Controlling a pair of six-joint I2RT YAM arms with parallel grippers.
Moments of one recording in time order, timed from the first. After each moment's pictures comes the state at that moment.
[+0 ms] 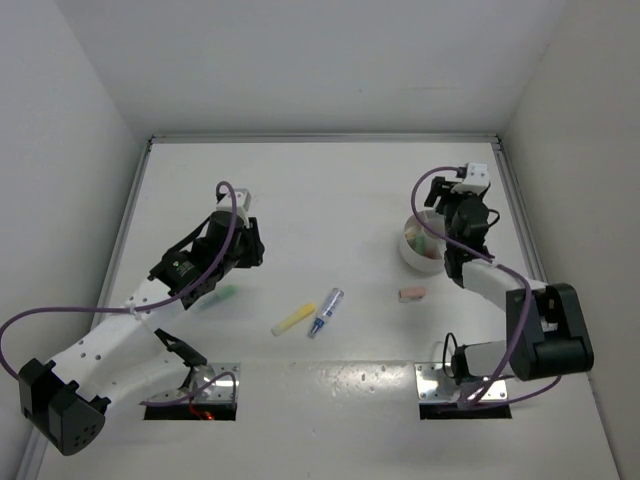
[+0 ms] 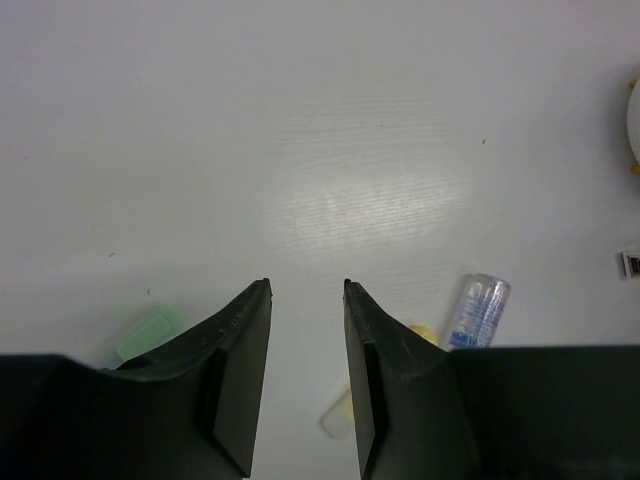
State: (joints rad) left arm -0.58 0.94 0.83 -0.51 -0.26 -0.45; right arm 0.10 1.38 0.49 0.87 0.25 0.02
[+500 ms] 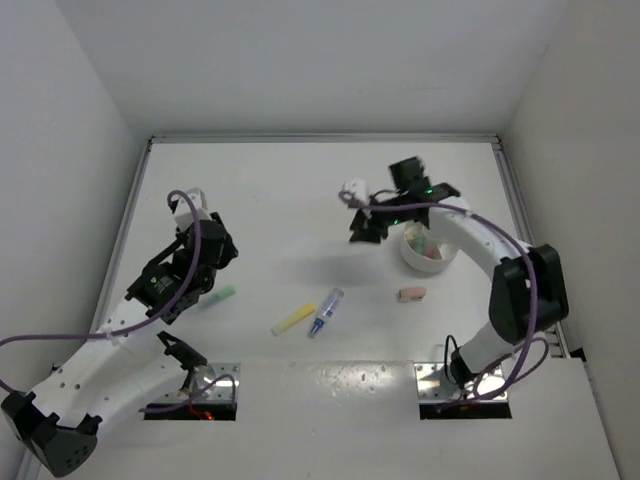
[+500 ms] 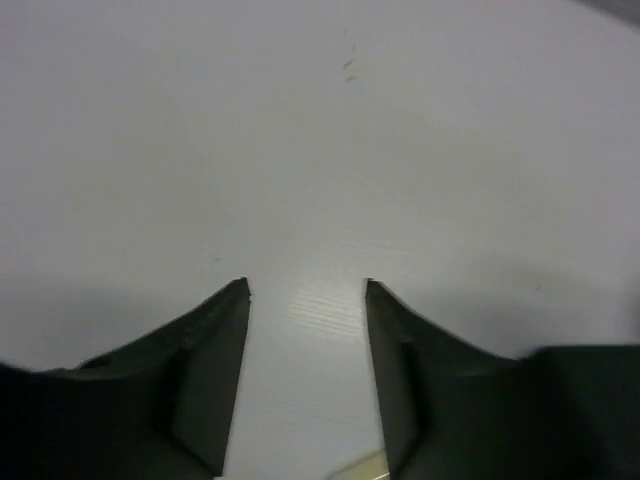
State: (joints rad) left arm -0.58 0.80 0.83 -0.60 -0.61 -0.64; right arm 0.34 1.59 1.19 -0.51 -0.82 -0.89
